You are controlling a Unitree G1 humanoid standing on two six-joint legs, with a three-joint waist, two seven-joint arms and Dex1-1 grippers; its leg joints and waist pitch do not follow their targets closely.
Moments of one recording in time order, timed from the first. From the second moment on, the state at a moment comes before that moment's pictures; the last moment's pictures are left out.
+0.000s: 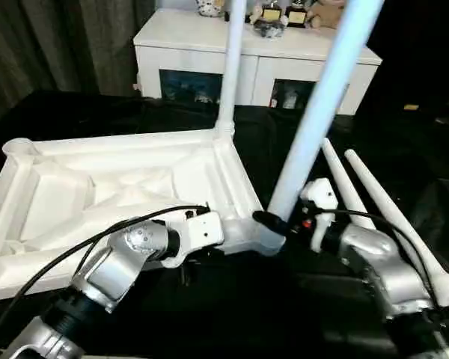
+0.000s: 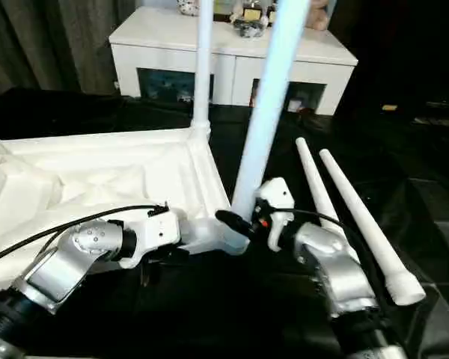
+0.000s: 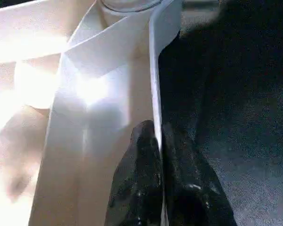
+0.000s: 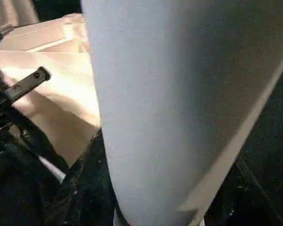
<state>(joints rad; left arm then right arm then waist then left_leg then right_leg) -0.39 0.43 -0.46 0.15 0.13 0.35 -0.91 -0.30 -0.30 0.15 0.28 0.25 0.16 0.71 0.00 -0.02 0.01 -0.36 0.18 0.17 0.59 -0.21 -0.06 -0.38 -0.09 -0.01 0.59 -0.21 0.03</state>
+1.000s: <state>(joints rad) -0.55 0.02 -0.31 0.37 0.14 0.67 -0.44 -0.75 0.00 -0.03 0.93 0.13 0.00 -0.04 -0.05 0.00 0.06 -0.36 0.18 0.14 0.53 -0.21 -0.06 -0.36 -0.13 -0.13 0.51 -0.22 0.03</state>
